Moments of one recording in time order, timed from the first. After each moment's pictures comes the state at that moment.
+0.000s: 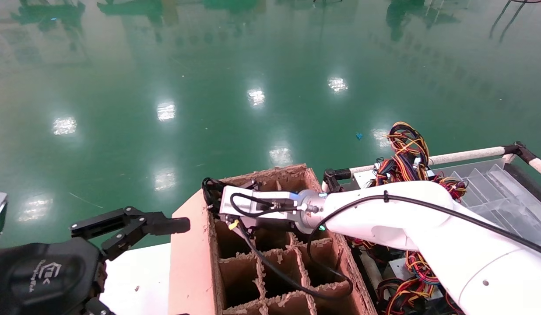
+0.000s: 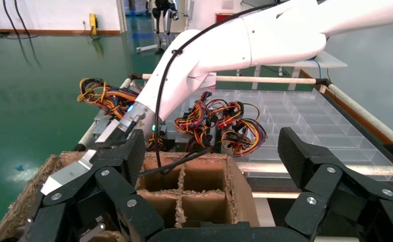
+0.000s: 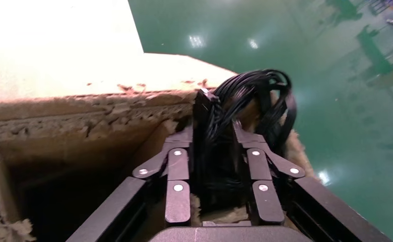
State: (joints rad) left arm -1.10 0.58 0.37 -1.26 0.66 1.46 -0.14; right arm 1.58 -1.37 -1.03 0.49 -1.17 -0.79 -0.41
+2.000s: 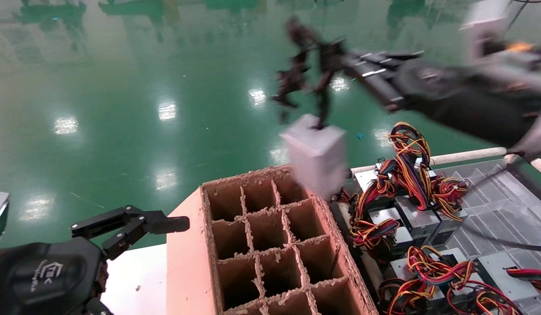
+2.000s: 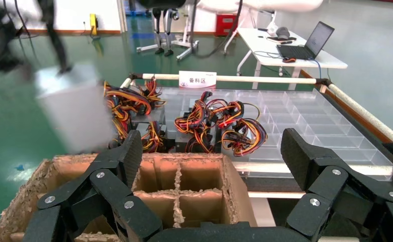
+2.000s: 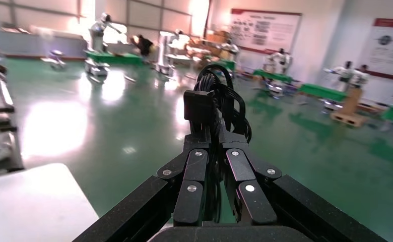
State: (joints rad) left arm -1.10 0.58 0.37 -1.26 0.66 1.46 -0.14; right arm 1.80 -0.93 -0.84 0.15 -0.54 -1.54 -0.36
